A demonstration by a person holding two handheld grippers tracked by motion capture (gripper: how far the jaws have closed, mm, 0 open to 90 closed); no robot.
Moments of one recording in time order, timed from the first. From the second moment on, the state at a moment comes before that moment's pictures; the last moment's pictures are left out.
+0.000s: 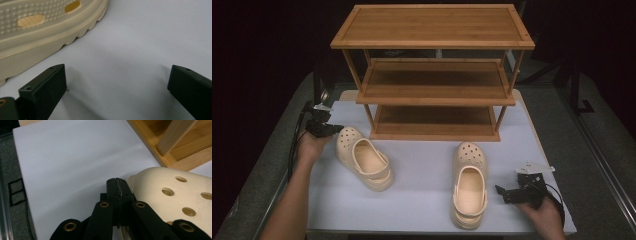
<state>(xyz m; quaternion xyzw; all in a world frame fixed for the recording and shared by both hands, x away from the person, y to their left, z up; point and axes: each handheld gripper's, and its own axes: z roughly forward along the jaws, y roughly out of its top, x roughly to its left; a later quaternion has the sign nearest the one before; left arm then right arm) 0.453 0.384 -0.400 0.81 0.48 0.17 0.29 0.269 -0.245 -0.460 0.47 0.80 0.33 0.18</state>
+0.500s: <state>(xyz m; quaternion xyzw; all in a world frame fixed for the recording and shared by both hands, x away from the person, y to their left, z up) 0.429 0.352 -0.402 0.82 0.45 0.17 0.30 0.269 -0.245 -0.460 0.47 0.80 0.33 0.18</state>
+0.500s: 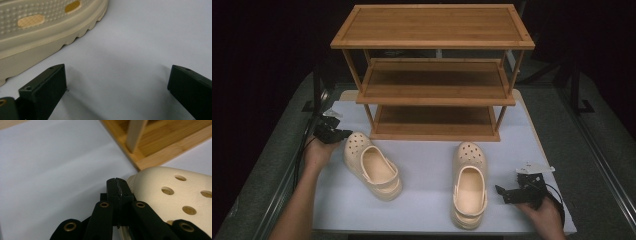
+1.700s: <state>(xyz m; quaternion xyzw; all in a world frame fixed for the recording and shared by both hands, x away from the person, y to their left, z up) 0.321 0.362 -0.394 0.82 0.43 0.16 0.34 0.269 -0.245 -0.460 0.47 0.80 0.33 0.18</state>
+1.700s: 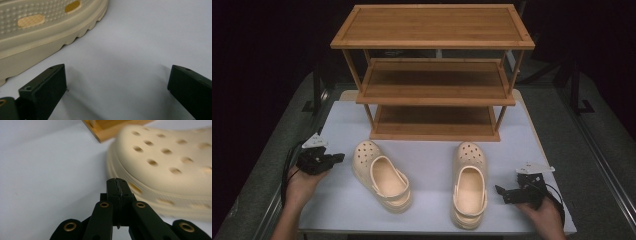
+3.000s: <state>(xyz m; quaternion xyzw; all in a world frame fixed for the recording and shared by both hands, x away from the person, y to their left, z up) 0.324 0.309 -0.414 0.86 0.38 0.14 0.32 0.269 -0.245 -0.460 0.47 0.80 0.33 0.18</state>
